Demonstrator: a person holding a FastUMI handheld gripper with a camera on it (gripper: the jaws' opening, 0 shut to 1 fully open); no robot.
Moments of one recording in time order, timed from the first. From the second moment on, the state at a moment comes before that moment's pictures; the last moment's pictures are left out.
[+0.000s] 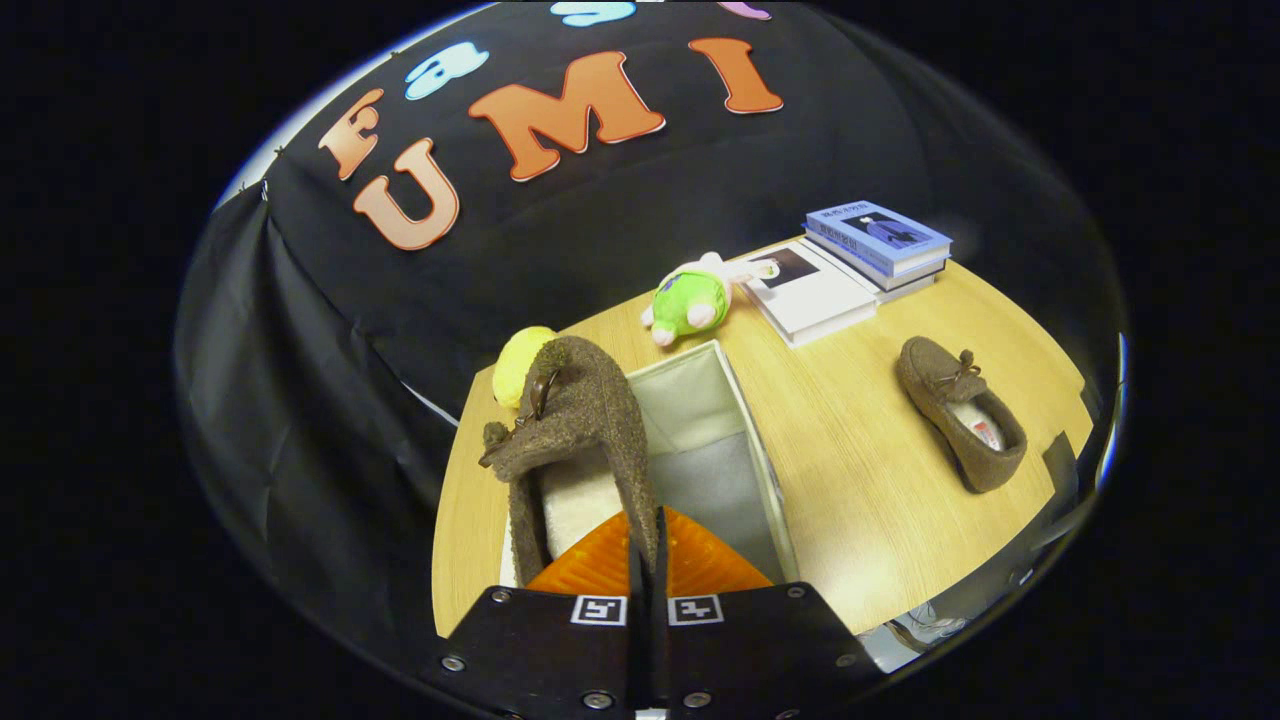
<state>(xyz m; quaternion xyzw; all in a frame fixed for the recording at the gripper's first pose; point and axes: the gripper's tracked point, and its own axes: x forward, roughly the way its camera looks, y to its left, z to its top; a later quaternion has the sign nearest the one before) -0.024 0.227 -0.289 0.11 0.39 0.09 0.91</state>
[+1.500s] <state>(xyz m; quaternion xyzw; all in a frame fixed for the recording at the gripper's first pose) 0.012 0.089 -0.241 0.06 0.30 0.06 0.95</state>
